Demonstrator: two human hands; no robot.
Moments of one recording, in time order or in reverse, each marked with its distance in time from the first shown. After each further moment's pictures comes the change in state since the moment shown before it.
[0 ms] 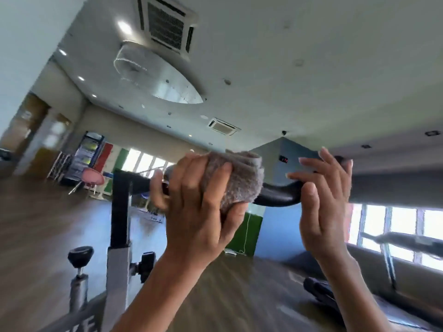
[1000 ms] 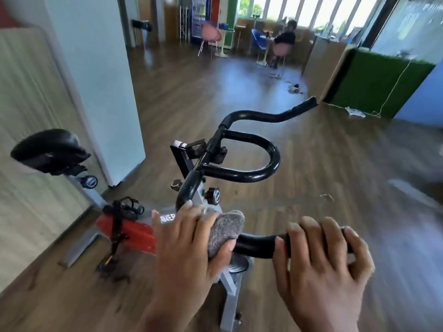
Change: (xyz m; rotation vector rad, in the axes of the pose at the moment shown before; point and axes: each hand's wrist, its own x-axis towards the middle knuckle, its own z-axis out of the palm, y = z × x) left_hand 0.126 0.087 -0.047 0.615 -1.377 -0.513; right_hand 0.065 -0.006 -0.057 -0.183 -0.737 0.182
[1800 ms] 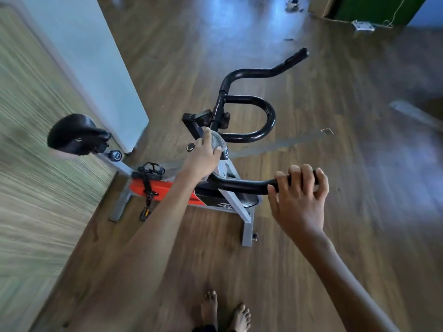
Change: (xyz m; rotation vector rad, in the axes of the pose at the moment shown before) left_hand 0.125 -0.036 -0.022 -0.166 -0.695 -0.320; right_hand 0.016 -0.014 -0.034 -0.048 -0.472 0.054
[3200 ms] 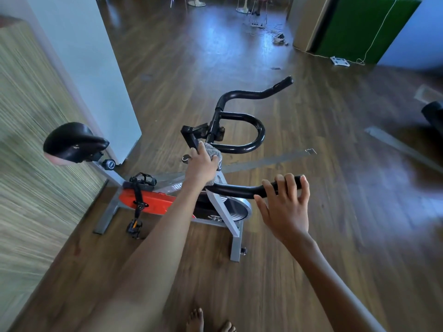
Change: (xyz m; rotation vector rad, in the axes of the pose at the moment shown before) left_hand -0.014 0.011 0.011 -0.136 0.113 -0.131; right_hand -0.007 0.004 -0.007 -0.015 -0.098 -0.067
